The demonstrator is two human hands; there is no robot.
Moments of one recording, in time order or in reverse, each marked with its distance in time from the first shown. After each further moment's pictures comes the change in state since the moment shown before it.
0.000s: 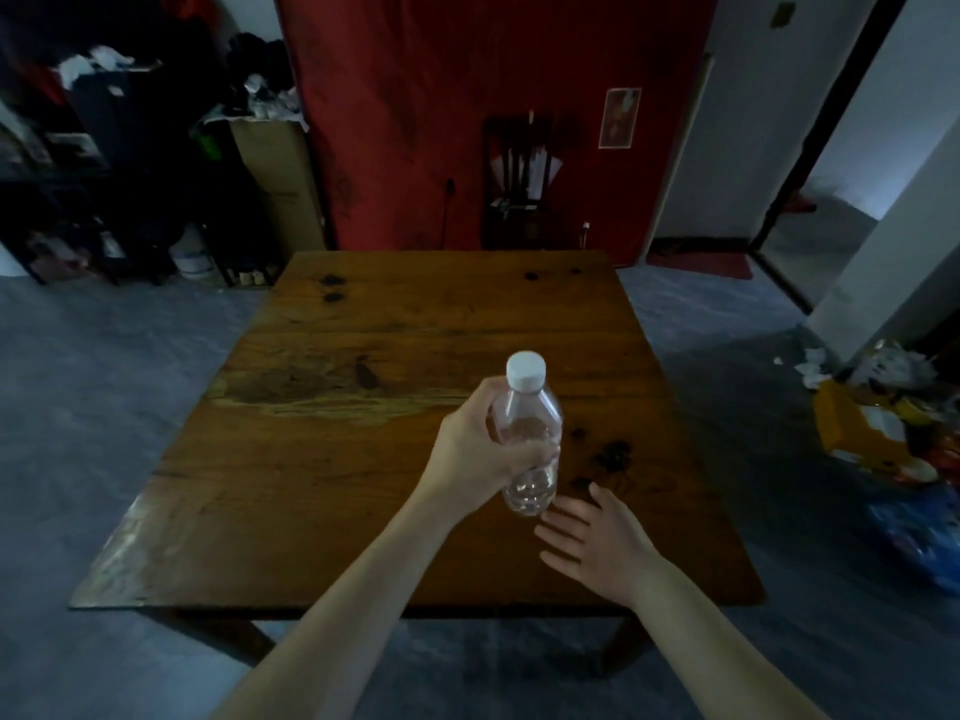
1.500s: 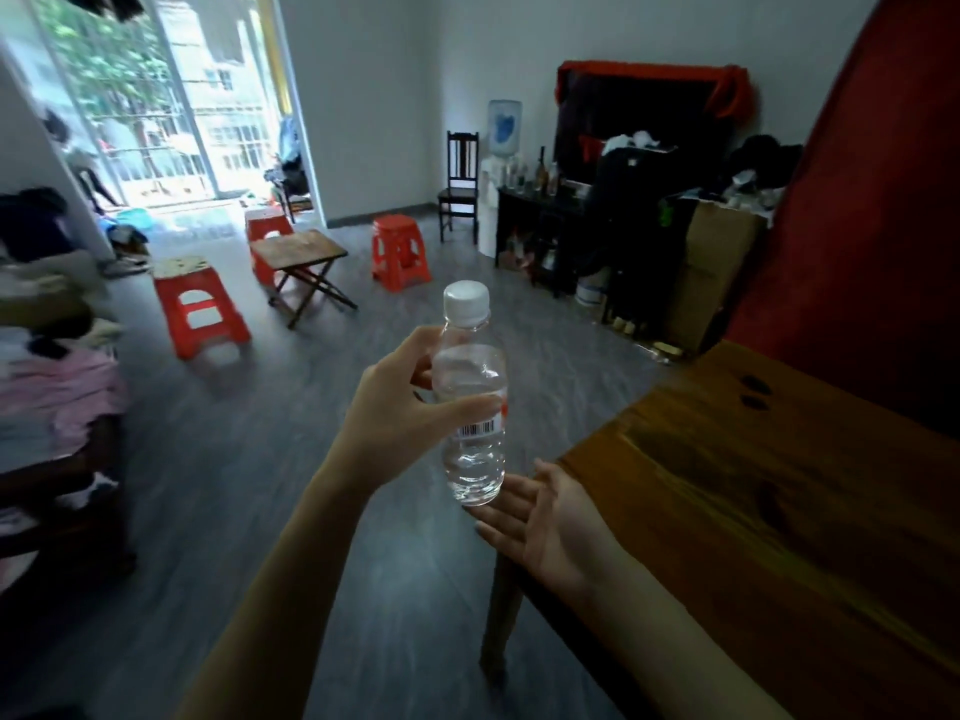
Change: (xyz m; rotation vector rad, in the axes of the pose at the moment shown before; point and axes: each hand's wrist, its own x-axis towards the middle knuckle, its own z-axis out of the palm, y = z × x) left_hand -0.291 -0.018 -0.395 0.233 0.967 -0.029; right_hand -0.074 0.224 0.427 -0.629 -0.795 0.273
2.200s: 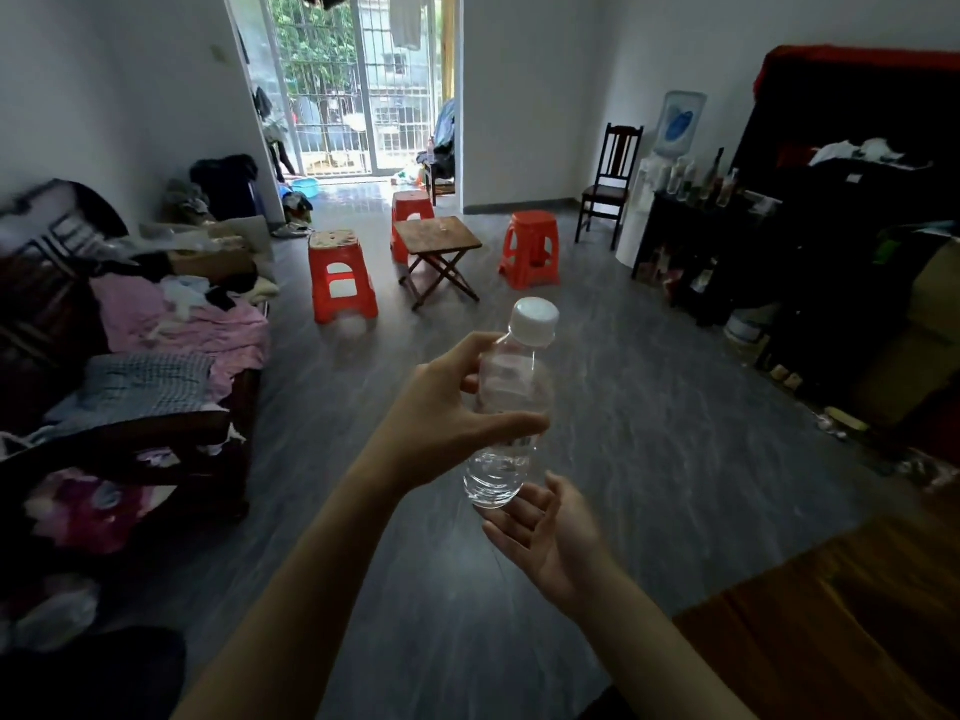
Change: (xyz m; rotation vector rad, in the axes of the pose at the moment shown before) left_hand 0.095 -0.113 -0.119 0.217 0.077 -0.131; right_hand 0.206 -0.007 0.130 -0.067 -0.056 0.140
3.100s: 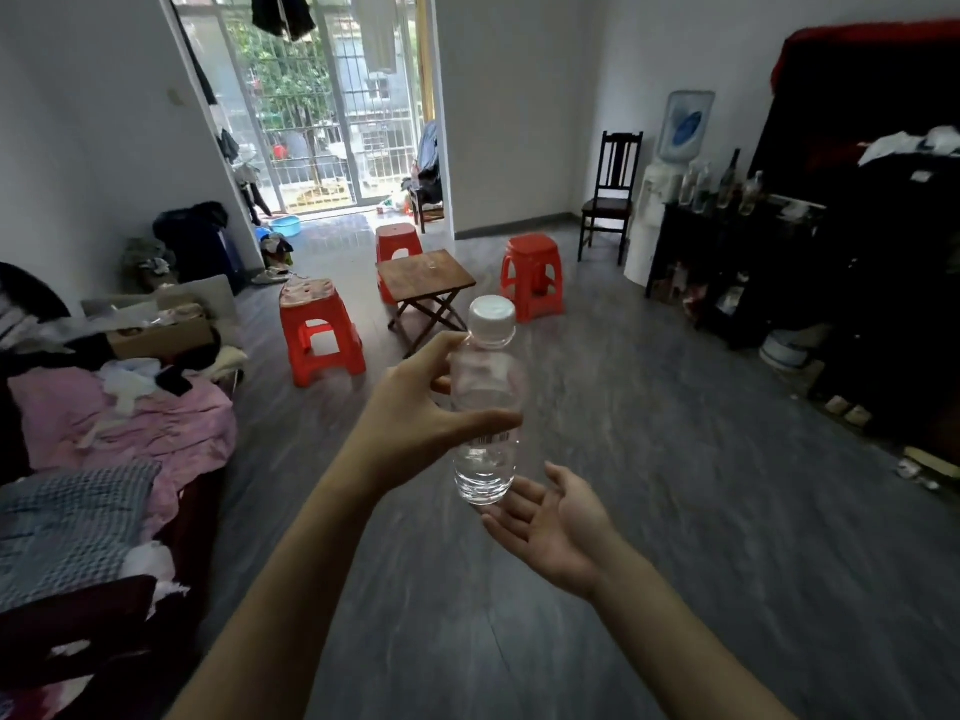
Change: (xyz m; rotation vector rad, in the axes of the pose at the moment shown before) left_hand 0.350 -0.184 -0.040 0.066 0.026 0.009; right_hand 0.317 -0.232 0.093 0.070 -0.082 0.088
